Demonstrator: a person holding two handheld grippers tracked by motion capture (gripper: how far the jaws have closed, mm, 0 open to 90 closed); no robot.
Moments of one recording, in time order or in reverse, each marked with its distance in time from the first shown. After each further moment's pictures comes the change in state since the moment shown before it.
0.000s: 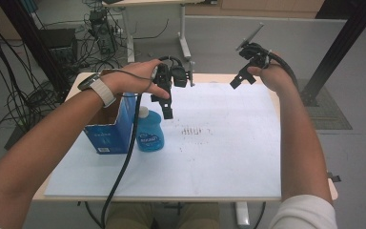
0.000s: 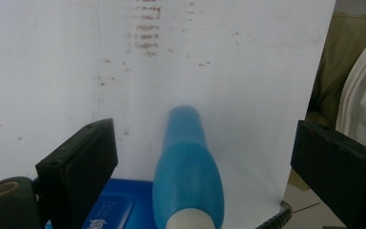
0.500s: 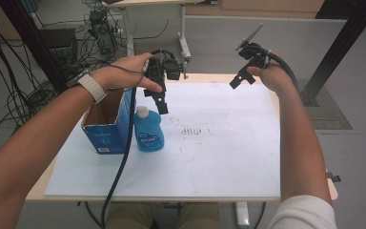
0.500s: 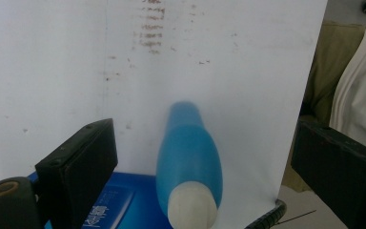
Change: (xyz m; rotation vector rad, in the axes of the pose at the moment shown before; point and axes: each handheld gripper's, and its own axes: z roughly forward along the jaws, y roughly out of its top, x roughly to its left) left arm 0.004 -0.022 -0.017 -0.041 -0.007 -0.019; right arm 0.001 0.000 0.000 0.000 0.000 0.000
